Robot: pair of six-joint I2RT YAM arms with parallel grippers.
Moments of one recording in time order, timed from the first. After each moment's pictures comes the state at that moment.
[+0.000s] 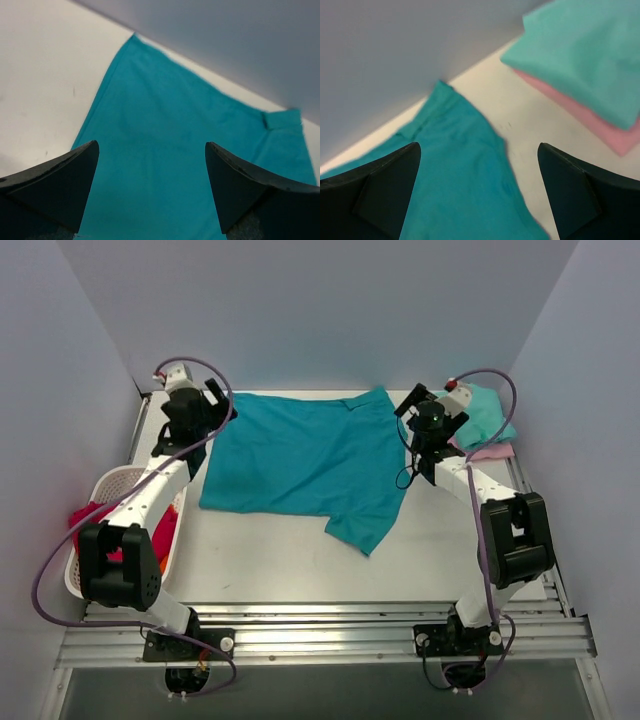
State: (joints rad) left arm -0.14 1.59 1.30 0.03 -0.23 -0.50; right arm 0.22 1.68 1.11 0.36 0.54 0.52
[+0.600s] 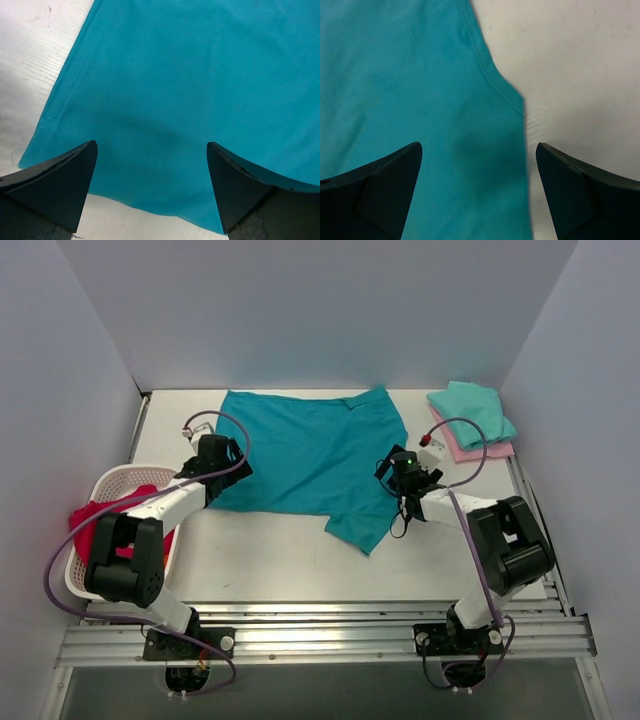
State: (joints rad) left arm -0.23 1.59 0.95 -0.09 -0.27 -0.63; right arm 0.35 1.64 0.76 0.22 0.47 0.74
